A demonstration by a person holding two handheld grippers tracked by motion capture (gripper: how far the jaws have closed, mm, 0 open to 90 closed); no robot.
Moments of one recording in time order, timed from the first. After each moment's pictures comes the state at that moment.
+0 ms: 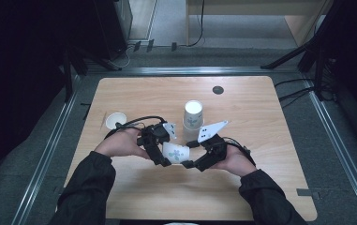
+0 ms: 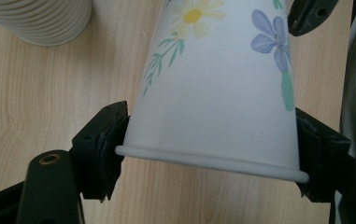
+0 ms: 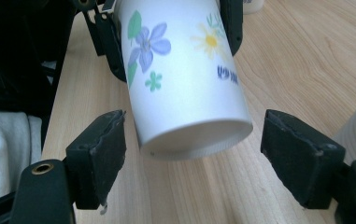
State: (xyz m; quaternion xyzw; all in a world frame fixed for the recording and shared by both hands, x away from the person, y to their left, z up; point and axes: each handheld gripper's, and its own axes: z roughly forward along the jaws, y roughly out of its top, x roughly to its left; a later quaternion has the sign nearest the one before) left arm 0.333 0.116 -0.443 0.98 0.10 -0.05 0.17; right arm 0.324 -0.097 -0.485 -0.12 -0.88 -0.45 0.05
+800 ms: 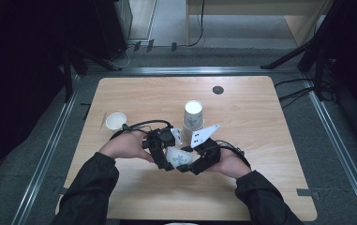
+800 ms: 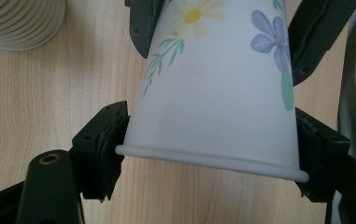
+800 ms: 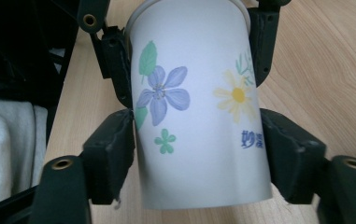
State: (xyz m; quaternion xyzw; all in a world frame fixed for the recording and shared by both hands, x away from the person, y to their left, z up) left arm 0.327 0.101 -0.449 0.98 0.08 -0.06 0.15; right arm 0.317 -0.081 -0.492 -0.09 -0.89 -0.44 0.06
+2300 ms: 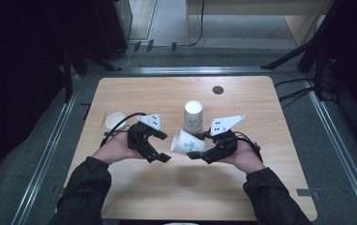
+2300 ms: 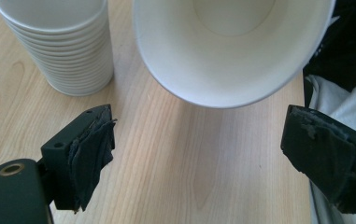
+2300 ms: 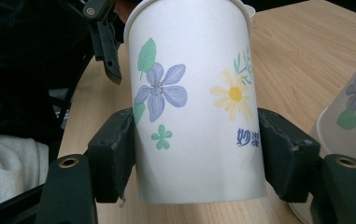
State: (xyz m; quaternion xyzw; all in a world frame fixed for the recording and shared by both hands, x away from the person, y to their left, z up) left arm 0.326 0.157 -0.434 0.91 0.17 -0.05 0.37; right arm 0.324 -0.122 -0.453 -0.11 -0.85 -0.52 0.03
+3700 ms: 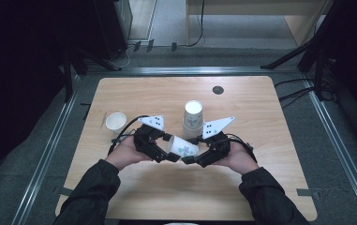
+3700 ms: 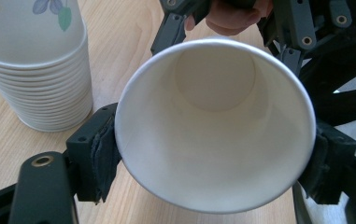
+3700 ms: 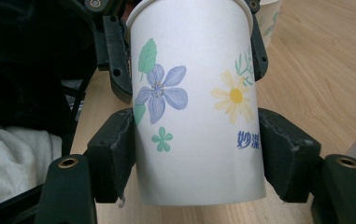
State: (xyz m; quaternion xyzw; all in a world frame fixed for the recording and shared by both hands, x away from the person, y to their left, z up) left arm 0.322 0.143 -0.444 0.88 0.17 -0.07 0.43; right arm 0.324 -0.104 -0.464 -0.09 -0.86 -0.50 0.06
